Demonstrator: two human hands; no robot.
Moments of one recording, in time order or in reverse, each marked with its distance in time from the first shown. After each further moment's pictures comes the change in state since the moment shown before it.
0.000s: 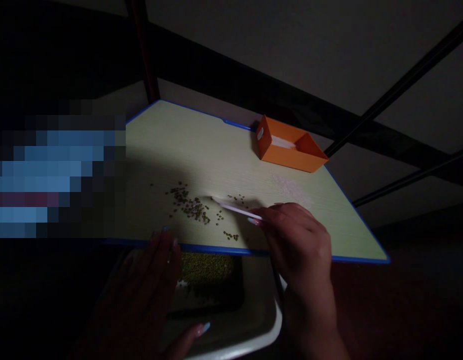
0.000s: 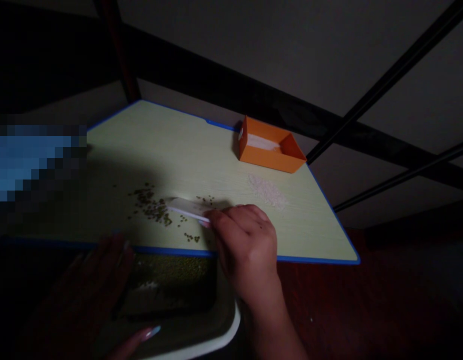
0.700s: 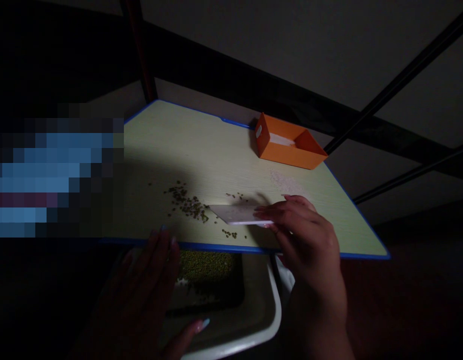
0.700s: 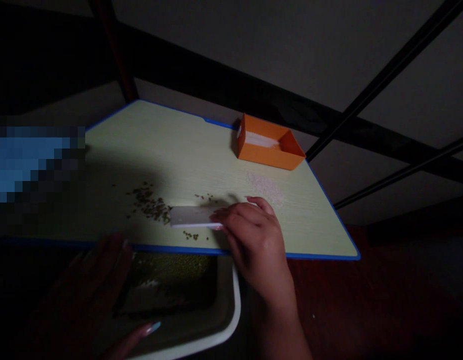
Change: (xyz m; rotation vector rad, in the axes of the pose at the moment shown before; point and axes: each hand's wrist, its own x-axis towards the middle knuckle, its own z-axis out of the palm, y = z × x) left_hand 0.005 -0.001 -0.005 0.034 -0.017 0.077; right_hand -0.006 0.017 -0.013 0.110 -0.096 0.030
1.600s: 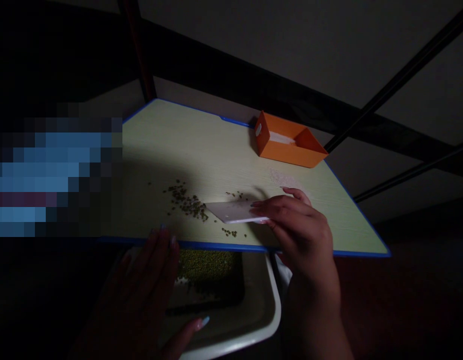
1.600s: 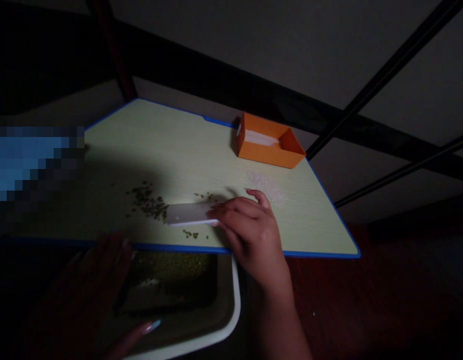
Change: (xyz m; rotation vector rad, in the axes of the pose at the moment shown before) left_hand -0.003 0.000 -0.001 -0.003 -0.031 -0.023; right_hand 0.003 0.007 0.005 0.085 0.020 0.000
